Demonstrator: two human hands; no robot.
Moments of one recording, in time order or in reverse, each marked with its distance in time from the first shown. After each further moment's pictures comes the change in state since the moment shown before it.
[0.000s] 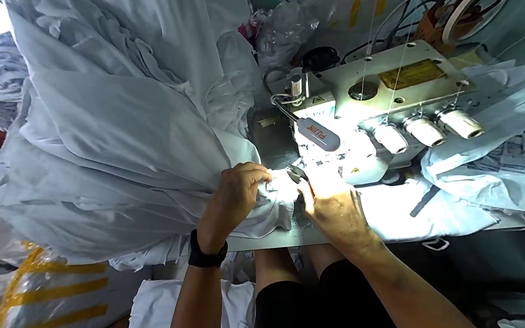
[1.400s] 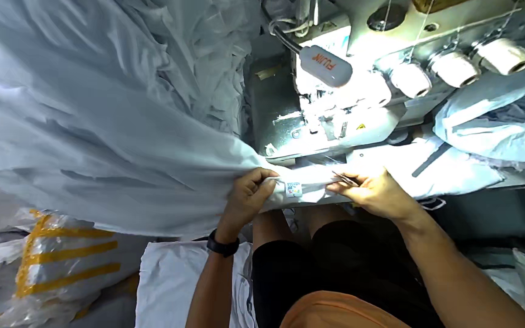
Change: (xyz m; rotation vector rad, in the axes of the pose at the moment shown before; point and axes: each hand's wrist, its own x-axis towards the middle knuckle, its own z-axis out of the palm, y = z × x) left_hand -0.076 0.007 0.069 -0.718 0.036 -0.367; right_hand -0.051 0.085 -0.024 0.819 -0.442 0.199
